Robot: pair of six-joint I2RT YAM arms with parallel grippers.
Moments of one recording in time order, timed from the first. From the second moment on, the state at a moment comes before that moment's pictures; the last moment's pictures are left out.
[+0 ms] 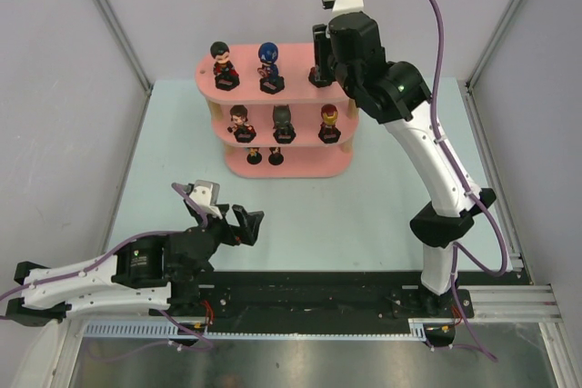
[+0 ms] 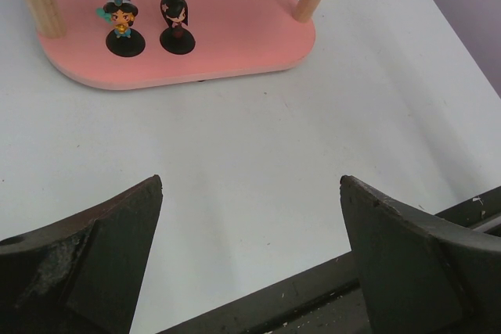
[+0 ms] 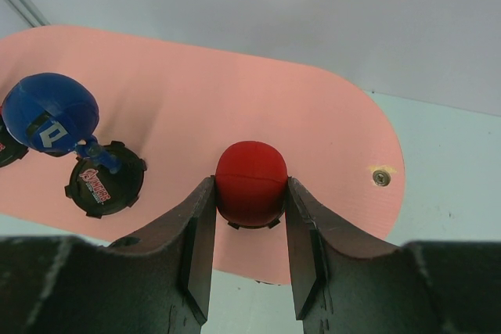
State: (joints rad) left arm -1.39 0.50 0.68 -0.61 -0.92 -0.67; right arm 0.75 1.91 2.59 -0.97 0.49 0.17
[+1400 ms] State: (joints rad) left arm -1.39 0.45 0.68 -0.64 -0.93 -0.69; right arm 0.69 1.93 2.59 -0.89 0.35 0.19
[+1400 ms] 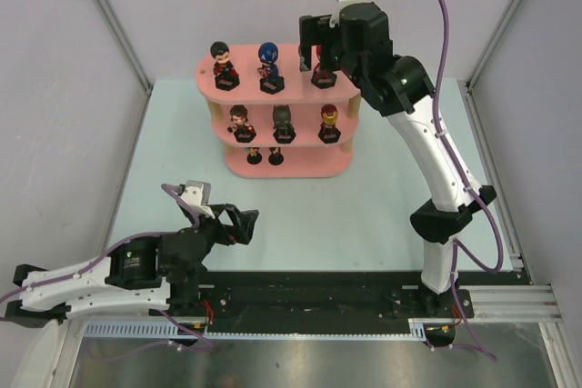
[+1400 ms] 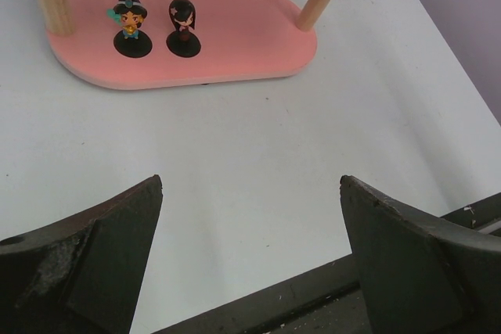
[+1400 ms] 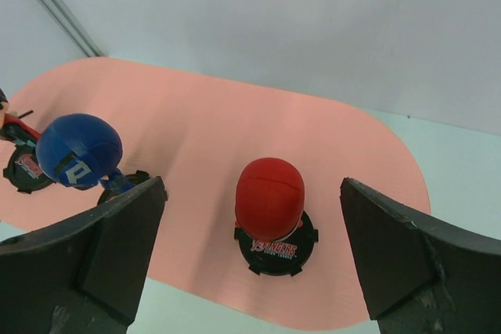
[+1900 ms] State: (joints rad) left arm -1.39 0.47 0.70 -0.66 -0.93 -0.69; right arm 0.72 1.19 1.79 -0.43 0.31 0.10
